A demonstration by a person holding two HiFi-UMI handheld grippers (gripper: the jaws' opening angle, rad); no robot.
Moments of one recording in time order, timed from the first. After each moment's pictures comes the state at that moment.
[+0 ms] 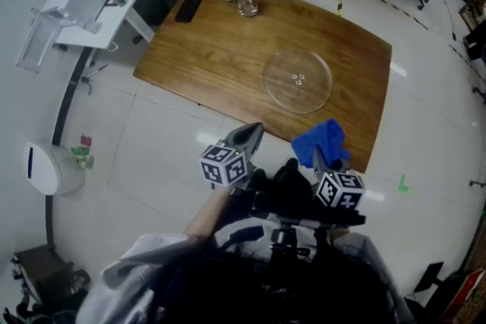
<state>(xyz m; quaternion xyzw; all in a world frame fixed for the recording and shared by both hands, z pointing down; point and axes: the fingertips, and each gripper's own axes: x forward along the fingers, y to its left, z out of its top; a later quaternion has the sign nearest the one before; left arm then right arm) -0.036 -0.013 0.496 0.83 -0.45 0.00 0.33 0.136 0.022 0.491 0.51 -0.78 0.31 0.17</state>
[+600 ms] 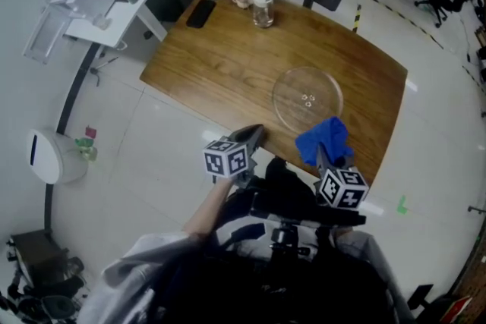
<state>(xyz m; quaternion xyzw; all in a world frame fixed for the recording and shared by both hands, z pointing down) -0.058 -0.080 0.542 0.79 -0.47 0.02 0.40 0.123 -0.064 0.496 0.48 -0.80 0.30 0.20</state>
